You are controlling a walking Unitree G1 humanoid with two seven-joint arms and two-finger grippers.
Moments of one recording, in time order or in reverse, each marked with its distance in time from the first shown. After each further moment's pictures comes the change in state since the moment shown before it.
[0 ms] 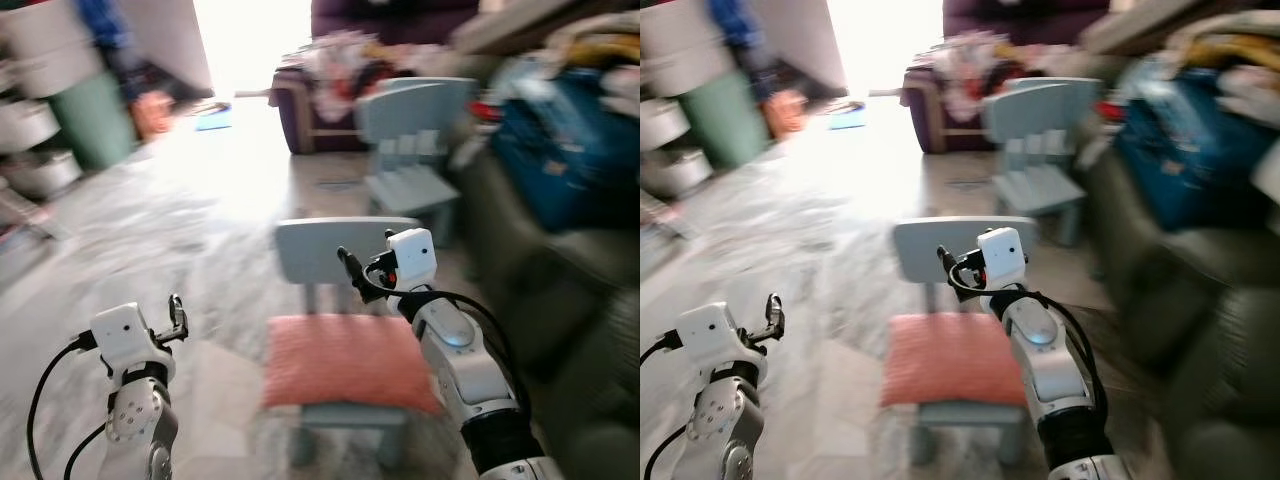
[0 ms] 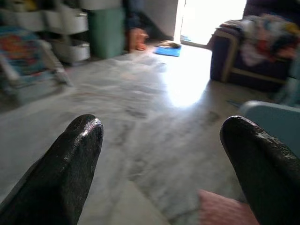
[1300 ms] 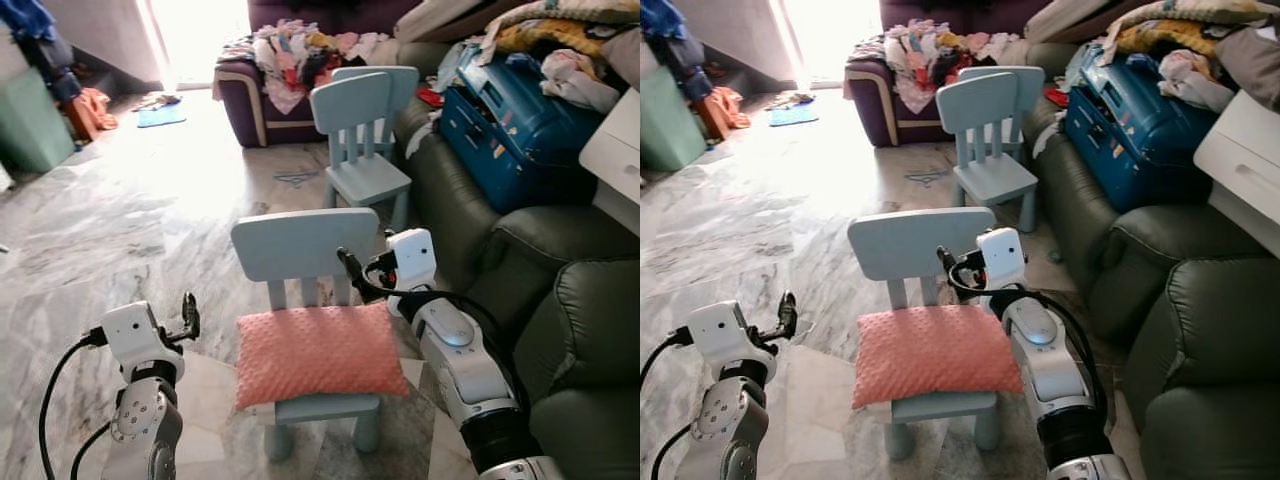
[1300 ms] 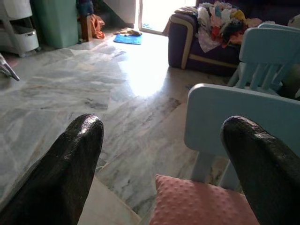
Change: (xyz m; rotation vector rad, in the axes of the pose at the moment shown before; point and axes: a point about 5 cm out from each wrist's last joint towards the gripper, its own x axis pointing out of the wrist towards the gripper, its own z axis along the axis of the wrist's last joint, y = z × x) left arm -0.003 -0.006 -0.001 -0.026 0.012 -0.080; right arm 0.000 0.002 -0.001 0.000 0.002 0.008
